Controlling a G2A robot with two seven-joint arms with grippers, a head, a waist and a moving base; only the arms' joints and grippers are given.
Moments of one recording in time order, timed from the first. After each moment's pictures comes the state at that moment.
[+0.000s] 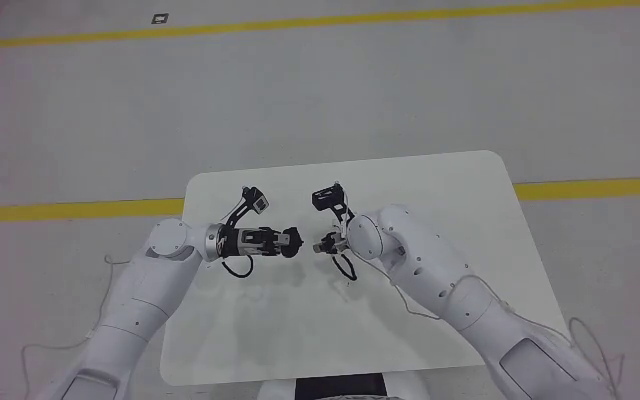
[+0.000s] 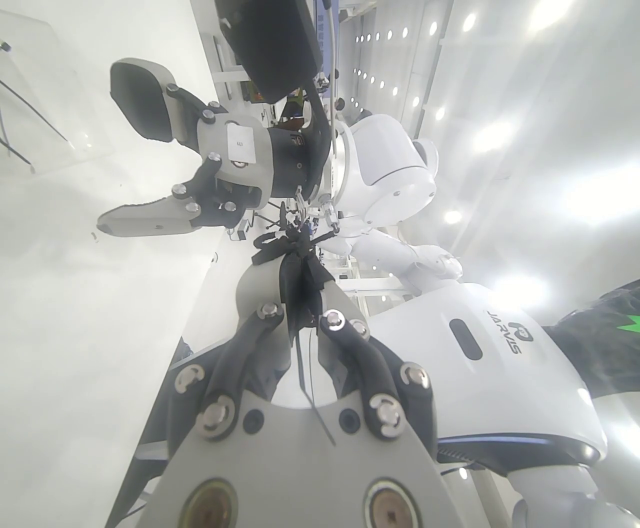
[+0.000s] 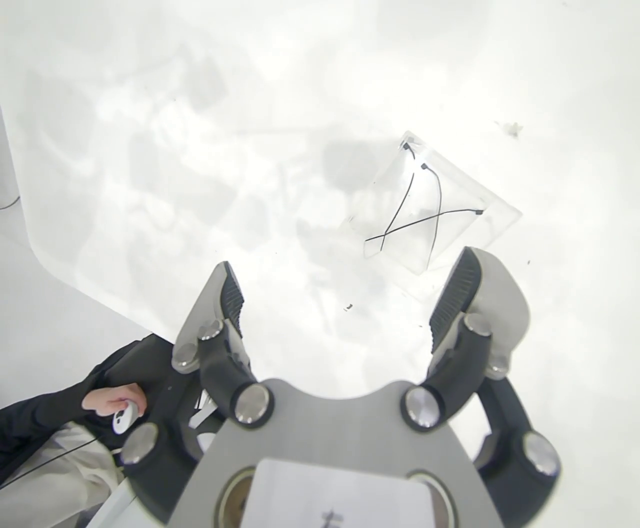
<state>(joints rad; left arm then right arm) 1.09 -1.04 -1.06 -1.20 -0.66 -0.34 -1.39 -0.98 -1.36 0.76 -1.50 -0.93 0.34 1.23</state>
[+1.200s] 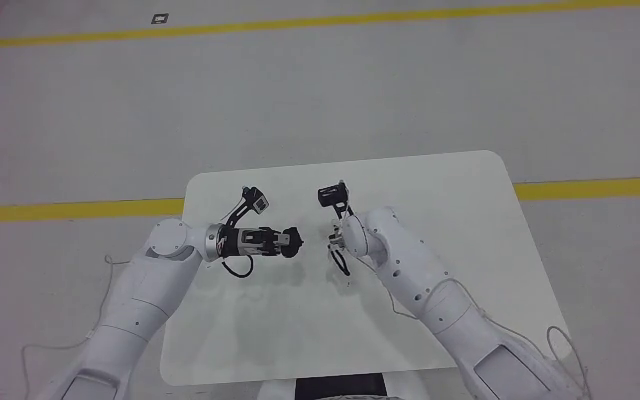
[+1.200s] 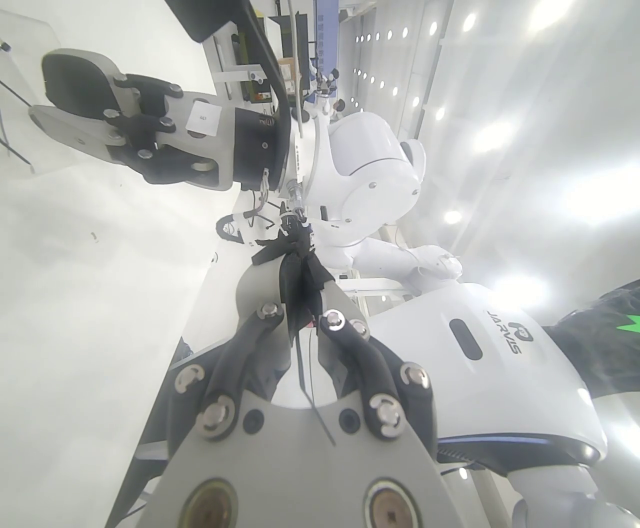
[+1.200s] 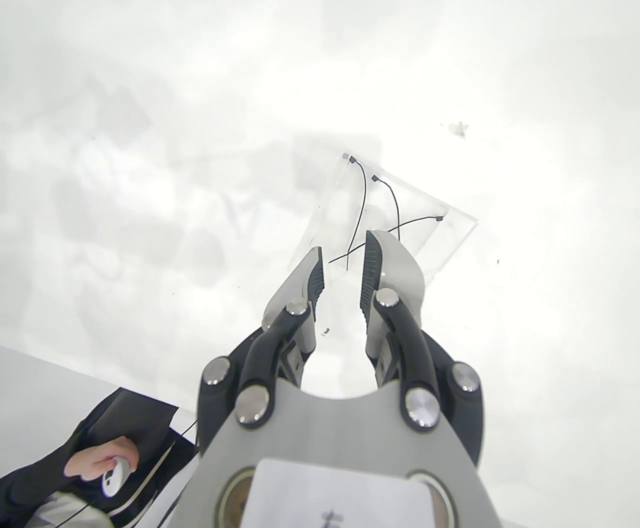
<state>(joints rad) 1.09 -1.04 -1.06 -1.20 -0.66 -0.34 -1.39 -1.04 -1.51 0.89 -1.36 -1.21 0.34 1.24</state>
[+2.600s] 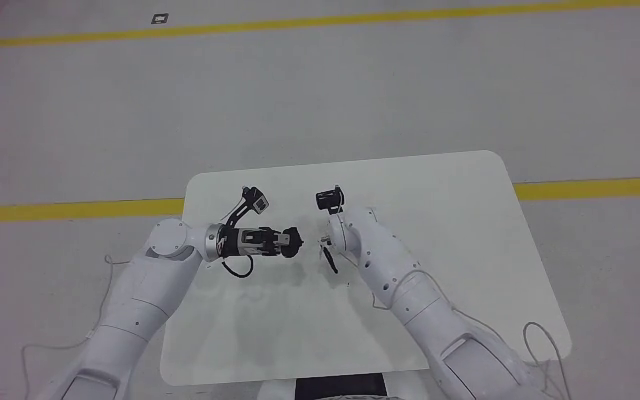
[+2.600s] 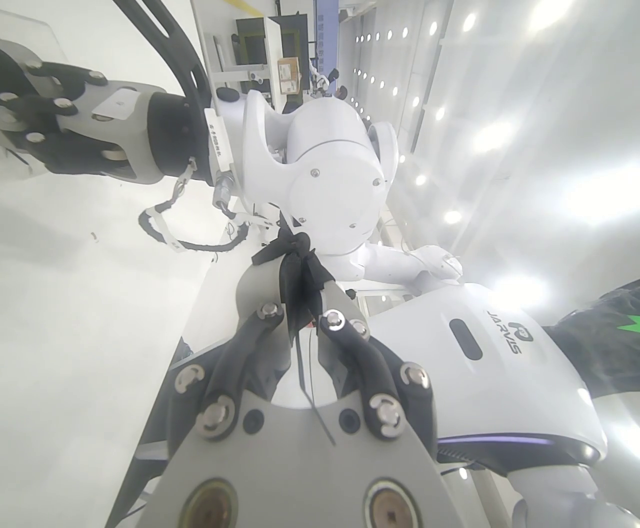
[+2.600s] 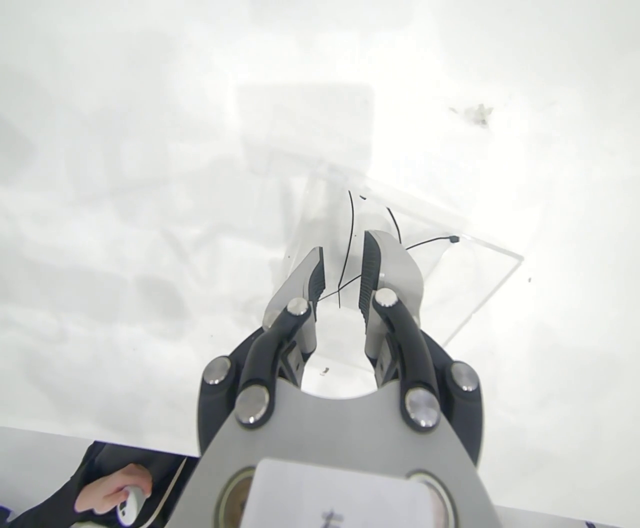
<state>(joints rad) 1.09 -1.04 -1.06 -1.20 -0.66 -0.34 -1.39 -1.00 -1.69 0.99 -1.06 -1.39 0.34 1.20</state>
